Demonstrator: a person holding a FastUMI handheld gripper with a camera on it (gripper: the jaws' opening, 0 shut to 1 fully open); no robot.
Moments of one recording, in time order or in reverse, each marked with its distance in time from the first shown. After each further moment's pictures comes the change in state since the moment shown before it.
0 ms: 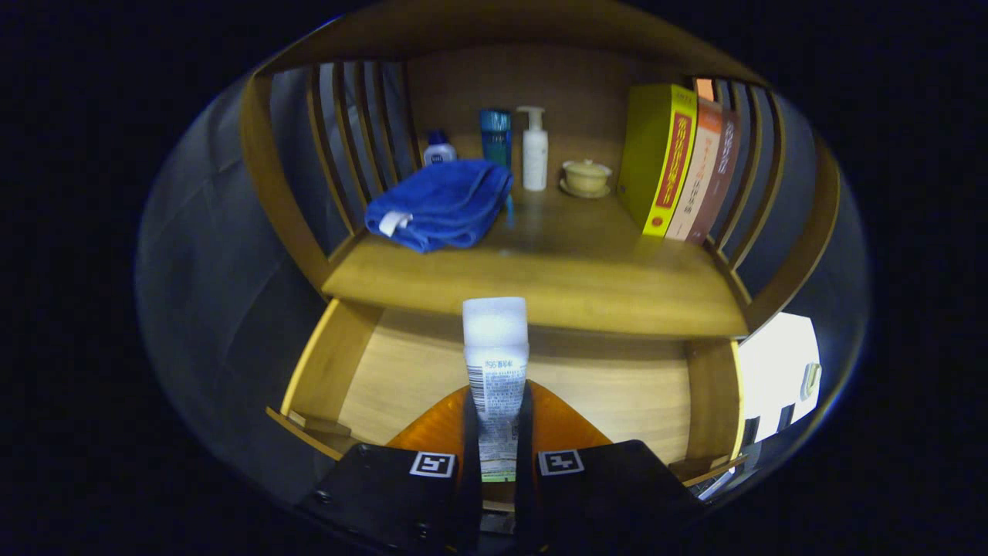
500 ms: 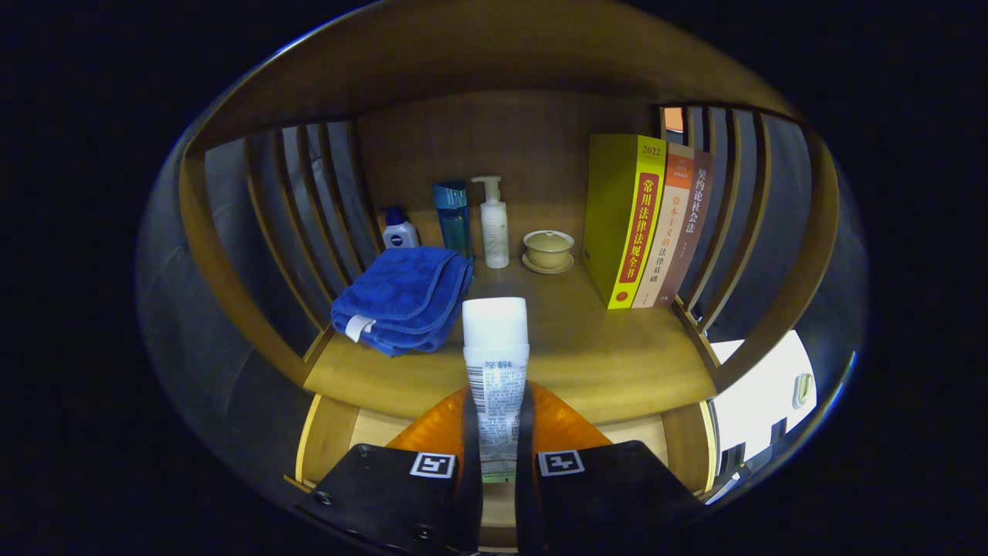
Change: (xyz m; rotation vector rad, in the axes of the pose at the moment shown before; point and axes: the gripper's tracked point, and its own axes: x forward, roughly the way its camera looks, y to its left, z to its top) arm 0.035 -0.038 0.096 0.076 -0.128 -0.097
